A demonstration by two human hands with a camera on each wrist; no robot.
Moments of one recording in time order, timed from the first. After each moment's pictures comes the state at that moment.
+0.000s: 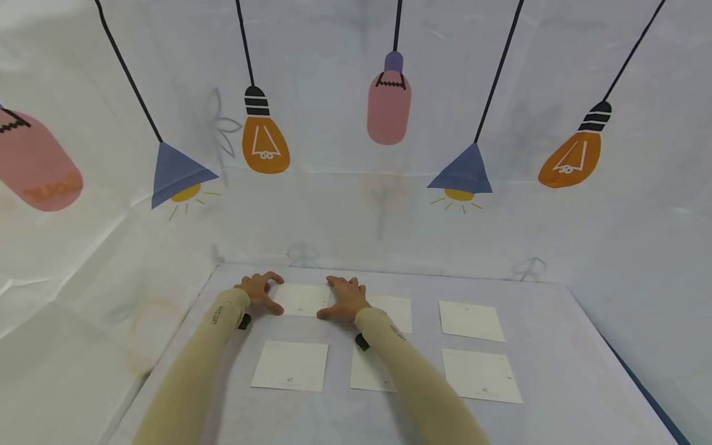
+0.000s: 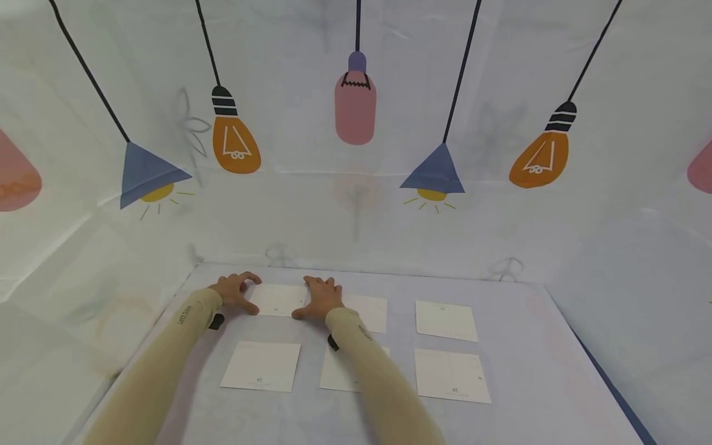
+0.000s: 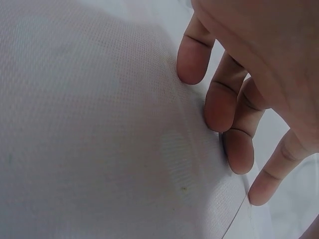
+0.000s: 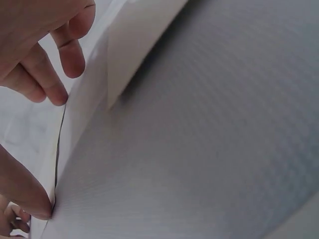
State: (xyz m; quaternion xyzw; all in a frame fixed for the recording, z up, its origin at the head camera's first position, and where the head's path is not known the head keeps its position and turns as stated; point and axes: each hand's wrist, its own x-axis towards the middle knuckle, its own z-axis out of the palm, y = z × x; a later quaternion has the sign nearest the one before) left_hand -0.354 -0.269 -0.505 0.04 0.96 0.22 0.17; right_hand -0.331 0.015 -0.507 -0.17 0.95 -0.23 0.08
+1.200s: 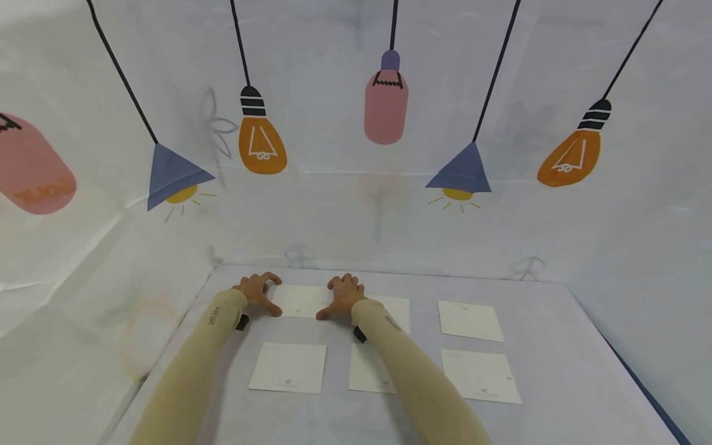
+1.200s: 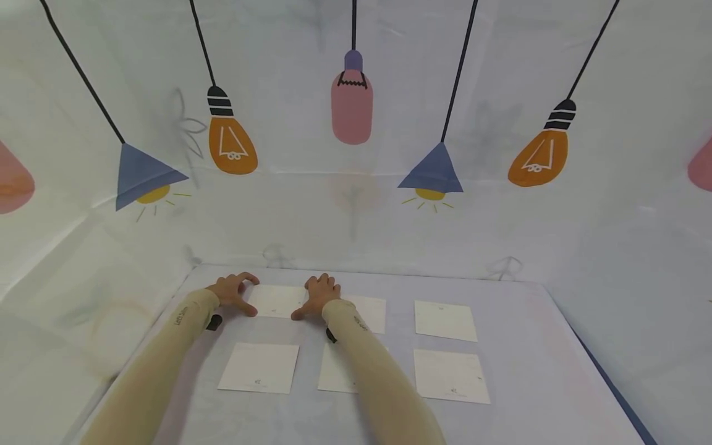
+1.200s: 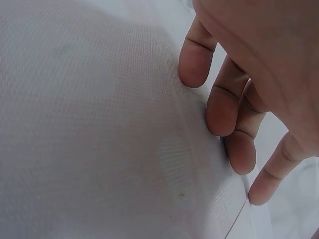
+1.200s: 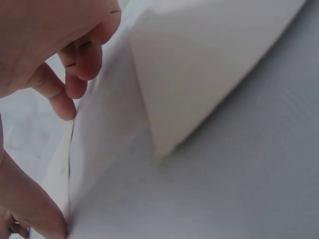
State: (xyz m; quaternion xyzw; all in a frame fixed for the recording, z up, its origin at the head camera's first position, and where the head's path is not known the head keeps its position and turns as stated) left_hand -0.349 -0.266 -0.493 0.04 0.96 0.22 0.18; right_hand -0.345 0.013 -0.506 -0.15 0.97 -0.18 0.12
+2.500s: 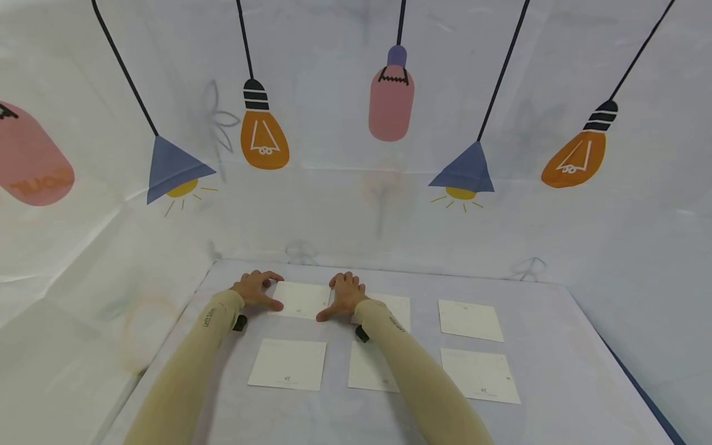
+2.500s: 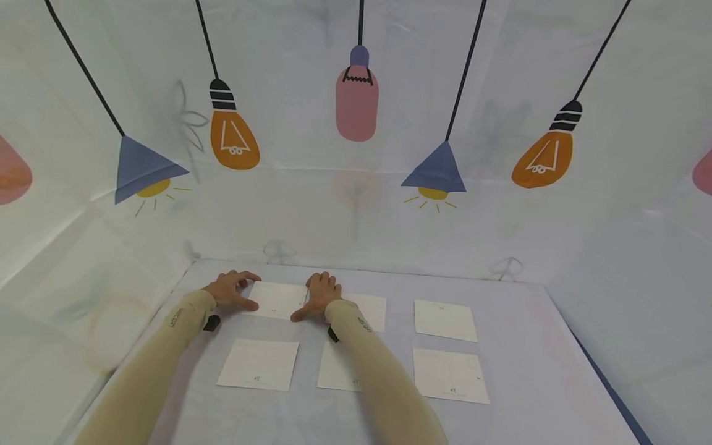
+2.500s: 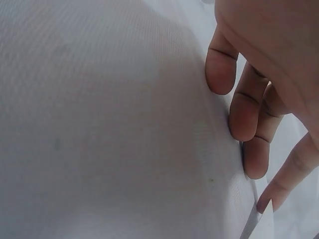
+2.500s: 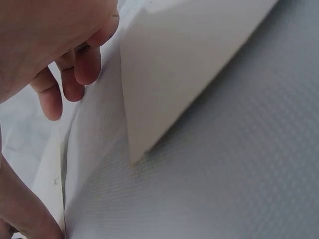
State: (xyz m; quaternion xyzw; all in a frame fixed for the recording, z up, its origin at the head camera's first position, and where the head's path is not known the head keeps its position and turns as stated) left_hand -0.347 -0.271 -0.504 0.09 0.96 0.24 0.14; right_hand -0.335 0.020 -0.495 -0.16 0.95 -0.24 0.13
